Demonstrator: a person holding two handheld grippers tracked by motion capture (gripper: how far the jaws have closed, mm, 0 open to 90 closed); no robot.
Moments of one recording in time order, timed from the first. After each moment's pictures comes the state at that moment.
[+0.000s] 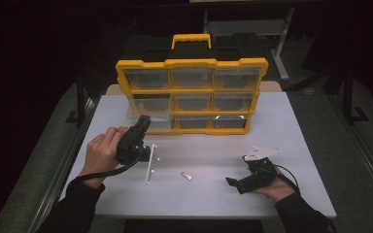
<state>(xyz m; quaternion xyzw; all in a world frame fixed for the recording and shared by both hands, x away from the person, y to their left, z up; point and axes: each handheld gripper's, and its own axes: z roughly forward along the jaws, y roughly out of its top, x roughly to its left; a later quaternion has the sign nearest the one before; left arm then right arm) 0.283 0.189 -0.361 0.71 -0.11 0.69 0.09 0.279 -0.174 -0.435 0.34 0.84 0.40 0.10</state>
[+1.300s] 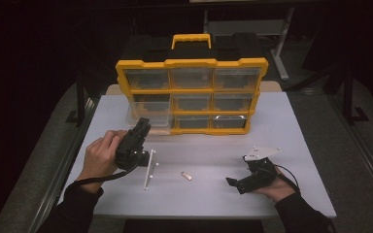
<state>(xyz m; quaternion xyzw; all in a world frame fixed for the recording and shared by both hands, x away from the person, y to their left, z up) 0.274 0.191 -0.365 0.70 -0.11 0.70 0.10 0.279 -0.175 -0.435 0.34 0.84 0.40 0.10</state>
